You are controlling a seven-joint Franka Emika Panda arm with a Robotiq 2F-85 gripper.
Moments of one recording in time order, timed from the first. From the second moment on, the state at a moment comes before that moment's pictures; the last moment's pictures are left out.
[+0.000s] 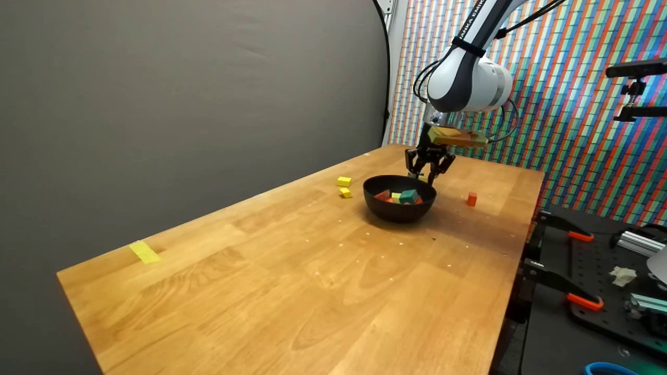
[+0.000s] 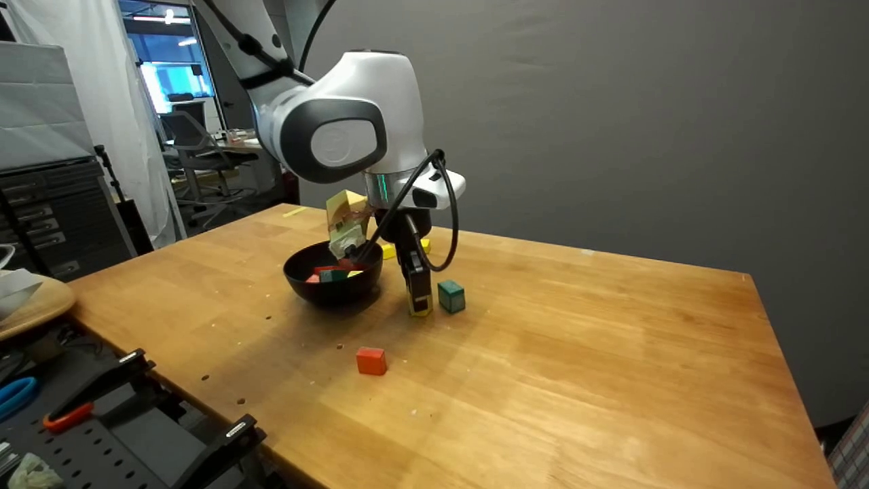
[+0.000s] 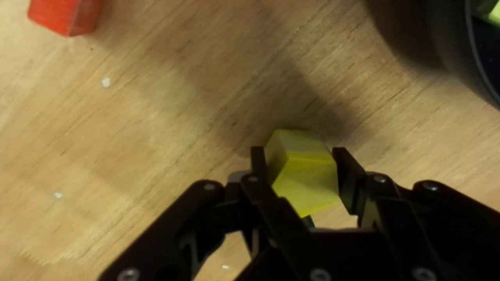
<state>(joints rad) -0.09 0.42 -0.08 -2.38 0.26 2.90 0.29</state>
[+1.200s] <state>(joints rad) 0.39 0.13 -0.33 -2.60 -0.01 3.14 0.44</state>
